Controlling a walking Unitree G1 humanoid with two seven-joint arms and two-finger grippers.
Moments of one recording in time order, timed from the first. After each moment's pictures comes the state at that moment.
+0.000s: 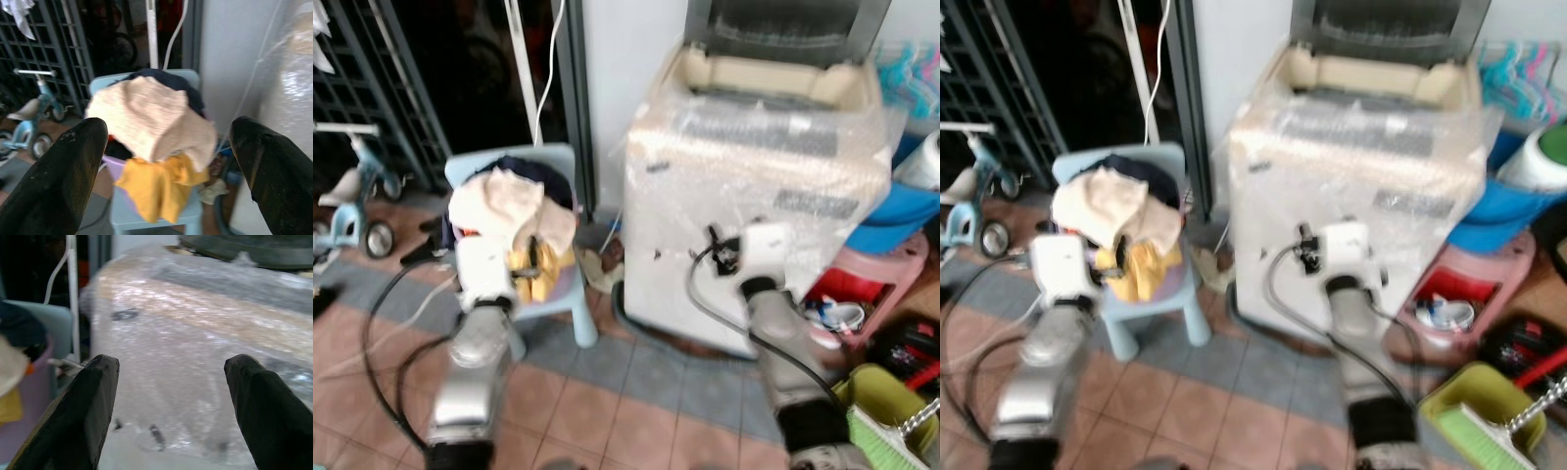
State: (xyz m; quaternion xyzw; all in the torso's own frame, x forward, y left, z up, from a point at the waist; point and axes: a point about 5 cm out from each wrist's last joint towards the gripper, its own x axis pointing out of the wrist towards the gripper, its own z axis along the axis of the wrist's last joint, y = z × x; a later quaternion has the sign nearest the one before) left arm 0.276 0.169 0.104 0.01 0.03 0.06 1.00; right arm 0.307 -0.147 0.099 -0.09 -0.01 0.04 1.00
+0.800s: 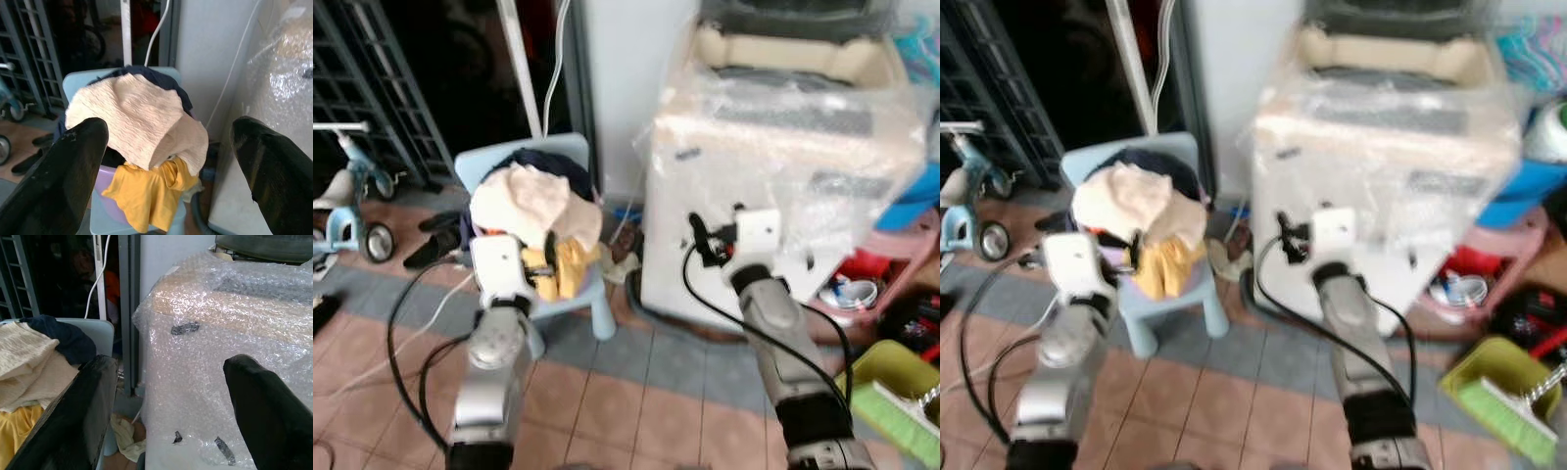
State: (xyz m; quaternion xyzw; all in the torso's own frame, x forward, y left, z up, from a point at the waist) left arm 0.274 0.146 0.102 -0.03 0.03 0.02 1.00; right arm 0.311 -0.139 0.117 -0.02 -0.03 0.09 1.00
